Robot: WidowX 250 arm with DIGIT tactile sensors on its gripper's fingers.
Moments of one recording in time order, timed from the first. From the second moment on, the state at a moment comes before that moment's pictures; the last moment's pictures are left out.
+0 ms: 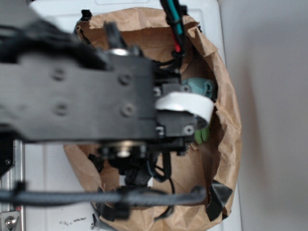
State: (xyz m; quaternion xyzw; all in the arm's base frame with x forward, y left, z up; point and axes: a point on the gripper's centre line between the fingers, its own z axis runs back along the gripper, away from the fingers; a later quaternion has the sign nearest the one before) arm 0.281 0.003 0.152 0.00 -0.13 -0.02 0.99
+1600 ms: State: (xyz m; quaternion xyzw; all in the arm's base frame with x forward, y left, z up) arm 0.320 0.003 0.033 0.03 -0.07 -0.04 1.00
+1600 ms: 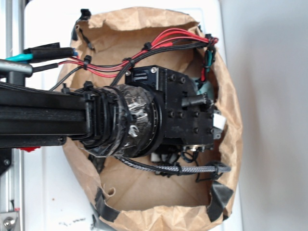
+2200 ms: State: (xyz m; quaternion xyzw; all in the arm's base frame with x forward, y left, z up) arm 0.315 0.002 0.059 0.00 -0.08 -0.05 1.00
